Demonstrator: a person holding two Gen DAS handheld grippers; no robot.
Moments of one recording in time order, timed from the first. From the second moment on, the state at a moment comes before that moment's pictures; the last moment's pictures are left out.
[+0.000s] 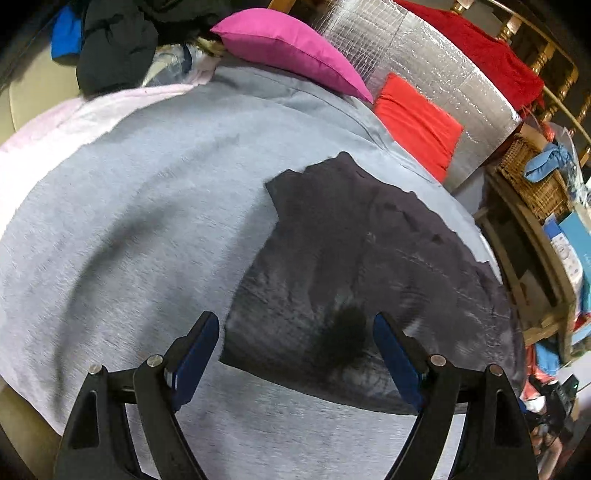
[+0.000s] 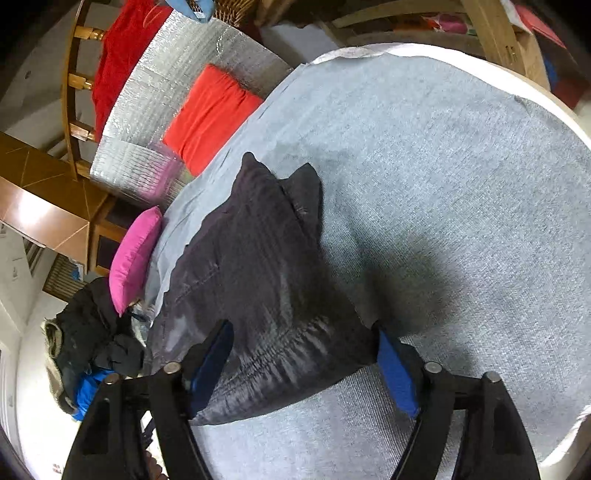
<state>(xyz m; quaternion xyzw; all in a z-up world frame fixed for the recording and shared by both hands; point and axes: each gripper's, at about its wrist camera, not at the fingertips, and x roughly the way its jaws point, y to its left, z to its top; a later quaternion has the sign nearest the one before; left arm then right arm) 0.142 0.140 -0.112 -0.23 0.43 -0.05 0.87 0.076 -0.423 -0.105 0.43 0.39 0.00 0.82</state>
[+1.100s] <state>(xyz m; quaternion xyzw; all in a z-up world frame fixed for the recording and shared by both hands) 0.135 0.117 -0.142 -0.27 0.44 0.02 0.85 0.079 -0.385 -0.110 0.46 0.37 -0.03 0.81</state>
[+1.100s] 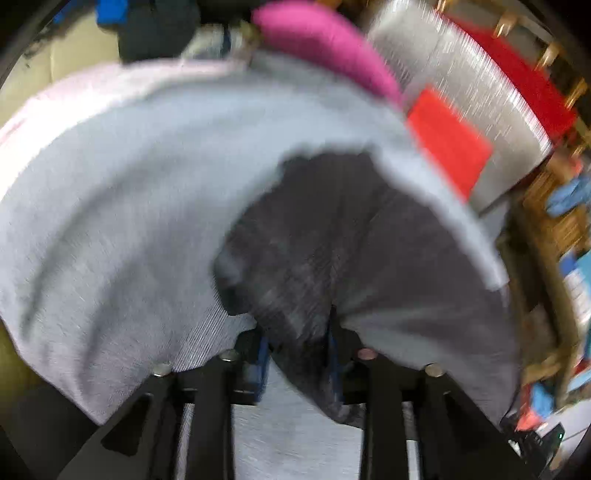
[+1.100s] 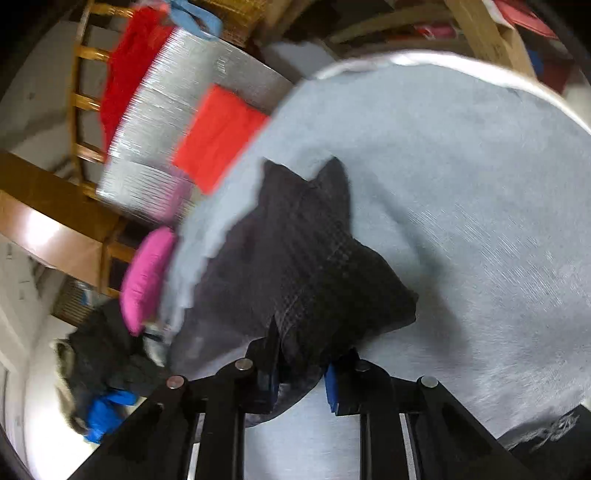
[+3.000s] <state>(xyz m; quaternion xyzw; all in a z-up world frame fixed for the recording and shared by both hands) 0.280 0.027 -0.130 -0.03 0.47 0.03 0.88 0.257 -0.325 -0.092 0.09 0.47 -0.04 0.88</state>
